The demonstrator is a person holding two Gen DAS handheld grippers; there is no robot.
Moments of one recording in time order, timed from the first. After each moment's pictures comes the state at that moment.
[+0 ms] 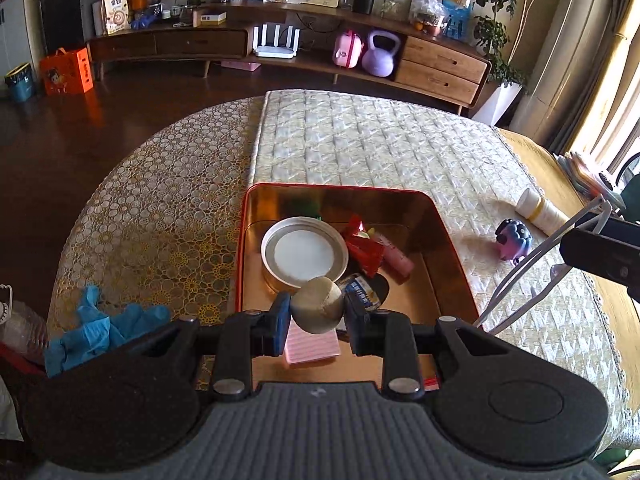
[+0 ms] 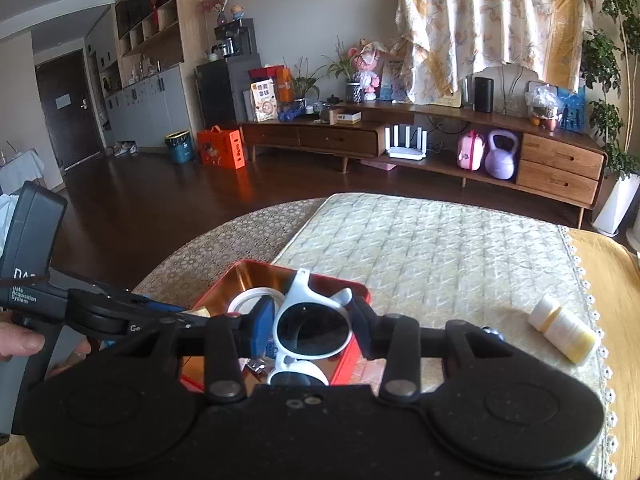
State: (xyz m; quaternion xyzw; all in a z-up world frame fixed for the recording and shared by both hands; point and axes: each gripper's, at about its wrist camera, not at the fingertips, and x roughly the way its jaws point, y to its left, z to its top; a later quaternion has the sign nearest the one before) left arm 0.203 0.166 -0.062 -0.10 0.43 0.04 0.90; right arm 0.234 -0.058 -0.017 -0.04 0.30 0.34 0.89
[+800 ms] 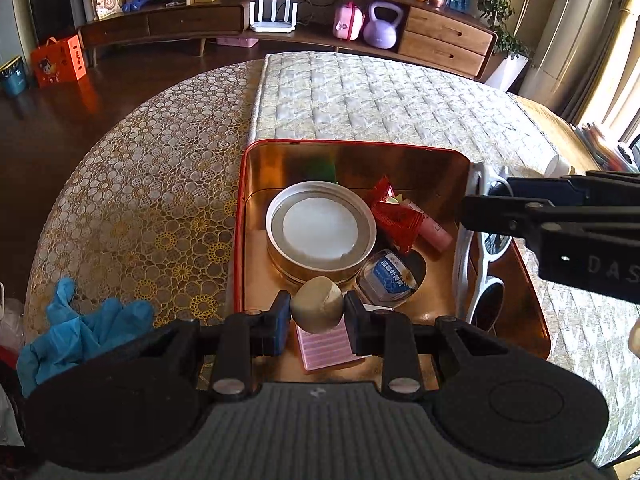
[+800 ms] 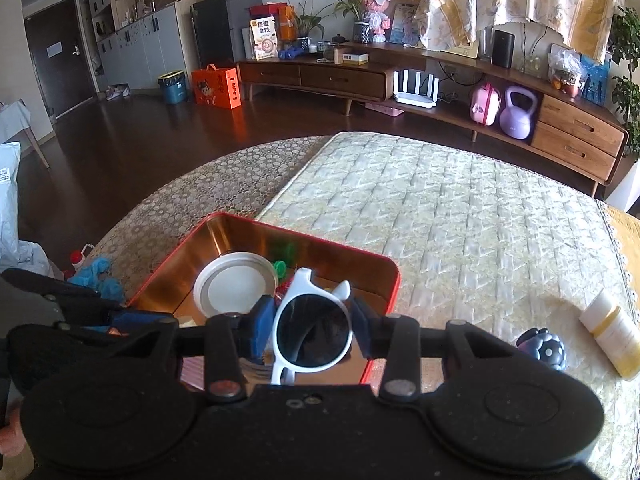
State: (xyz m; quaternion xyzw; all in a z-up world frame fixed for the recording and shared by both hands) left arm 0.227 0.170 -0.110 -0.08 0.46 0.04 0.88; right arm 0.294 0.005 -0.075 -0.09 0.37 0.33 0.87
